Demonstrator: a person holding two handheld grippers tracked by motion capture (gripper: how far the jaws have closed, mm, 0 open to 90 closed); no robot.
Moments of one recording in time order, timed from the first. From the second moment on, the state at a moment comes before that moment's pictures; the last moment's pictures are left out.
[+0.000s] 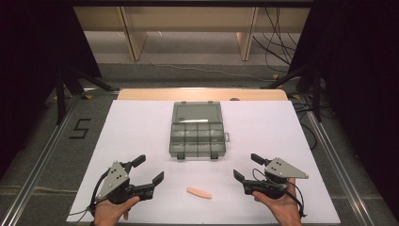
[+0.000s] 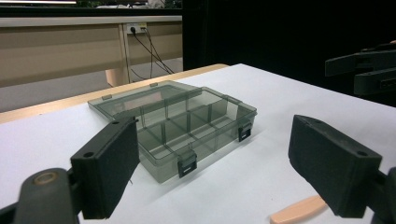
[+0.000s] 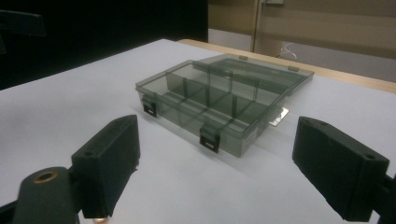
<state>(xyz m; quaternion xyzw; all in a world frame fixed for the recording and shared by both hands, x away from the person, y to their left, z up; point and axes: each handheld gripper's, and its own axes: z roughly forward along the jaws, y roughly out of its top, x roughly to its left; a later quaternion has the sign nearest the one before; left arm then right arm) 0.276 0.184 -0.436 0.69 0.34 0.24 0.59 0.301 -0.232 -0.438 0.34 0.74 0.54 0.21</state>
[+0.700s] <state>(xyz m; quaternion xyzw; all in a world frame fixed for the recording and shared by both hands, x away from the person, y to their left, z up) 0.276 0.184 -0.436 0.68 0.34 0.24 0.60 0.303 -0.229 -0.438 0.33 0.75 0.53 0.22</state>
